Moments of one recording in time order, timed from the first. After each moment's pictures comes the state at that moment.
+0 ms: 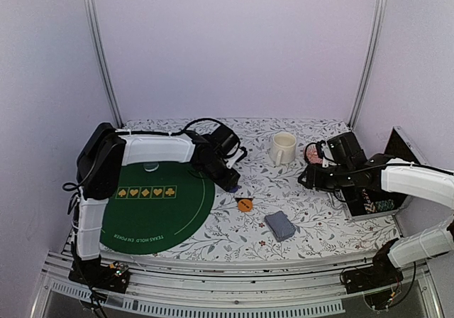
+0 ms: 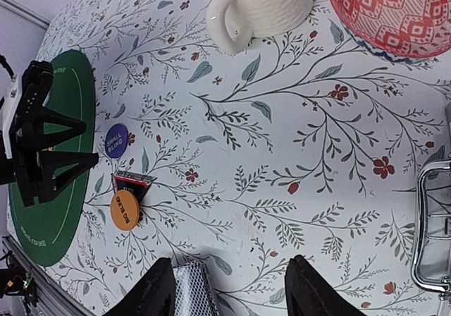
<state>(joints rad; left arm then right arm) -0.83 2.15 1.64 -0.57 -0.06 -0.05 0.57 1.25 0.76 -0.33 -0.03 0.59</state>
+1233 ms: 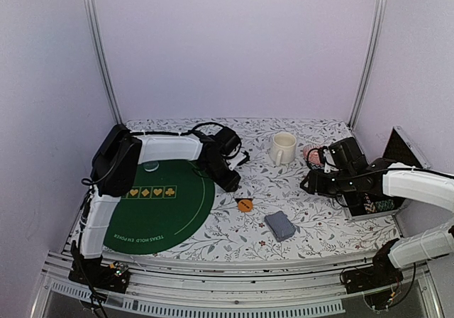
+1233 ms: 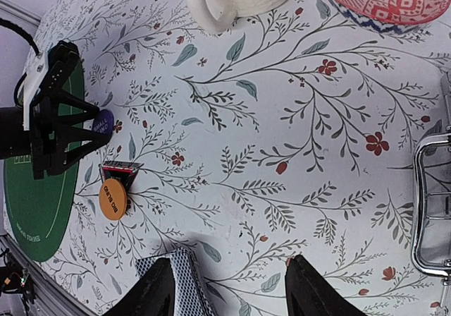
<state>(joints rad) -0.78 2.31 1.78 -0.65 0.04 0.02 0.57 1.22 0.72 -0.35 -0.03 0.61</state>
